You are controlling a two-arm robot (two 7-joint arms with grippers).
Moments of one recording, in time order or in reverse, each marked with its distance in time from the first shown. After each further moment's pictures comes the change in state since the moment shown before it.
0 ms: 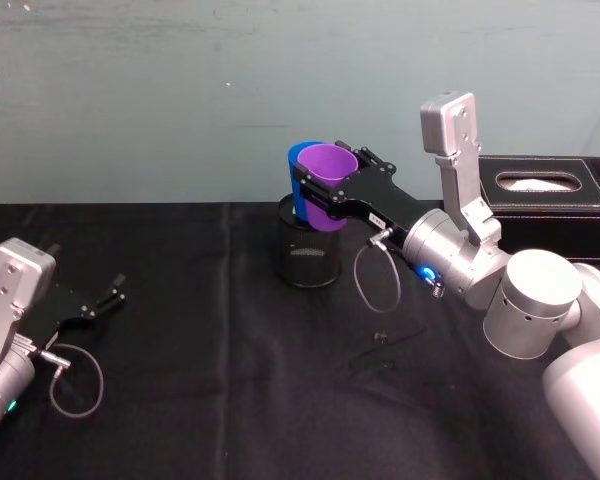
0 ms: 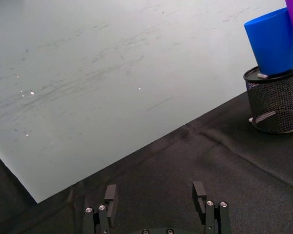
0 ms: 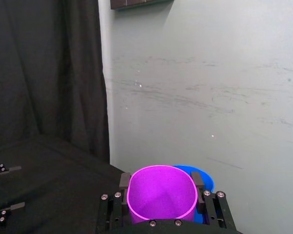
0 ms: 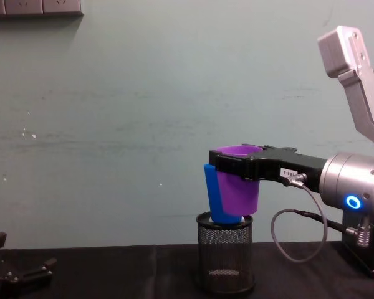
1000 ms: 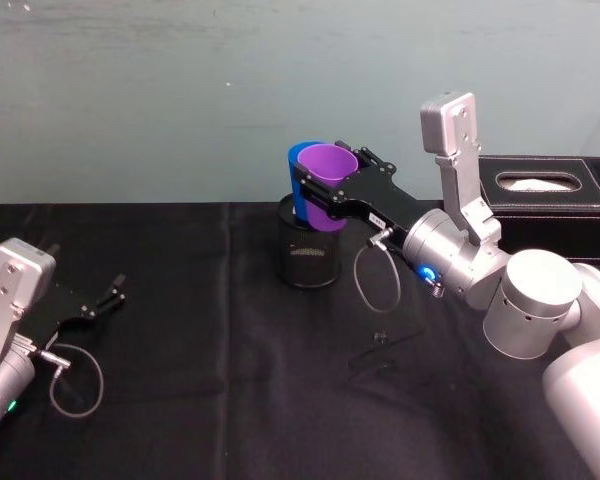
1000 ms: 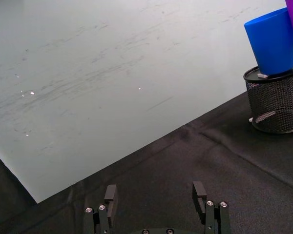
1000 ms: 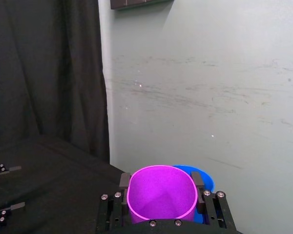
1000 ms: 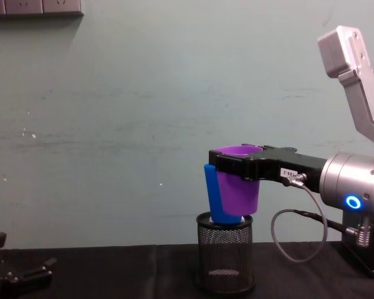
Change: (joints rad) left arm 0.000 0.000 0.000 0.000 0.000 0.000 0.000; right arm 0.000 0.000 0.000 0.000 0.000 0.000 0.000
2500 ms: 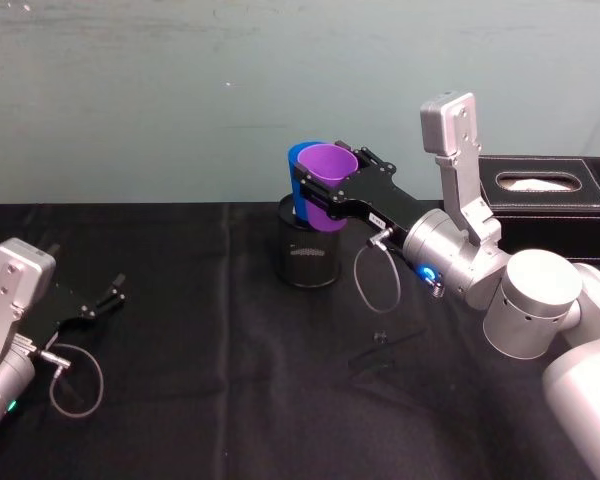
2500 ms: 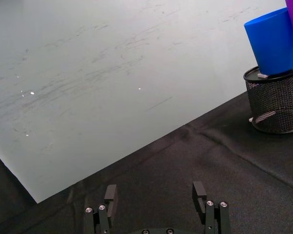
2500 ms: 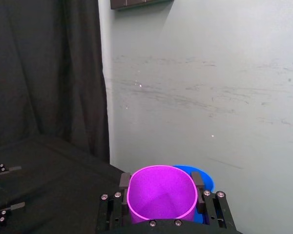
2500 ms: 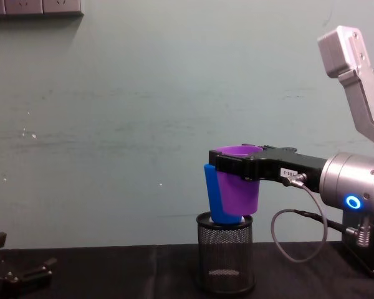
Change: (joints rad) left arm 0.000 0.000 0.000 0.000 0.000 0.000 0.000; right arm 0.000 0.000 0.000 0.000 0.000 0.000 0.000
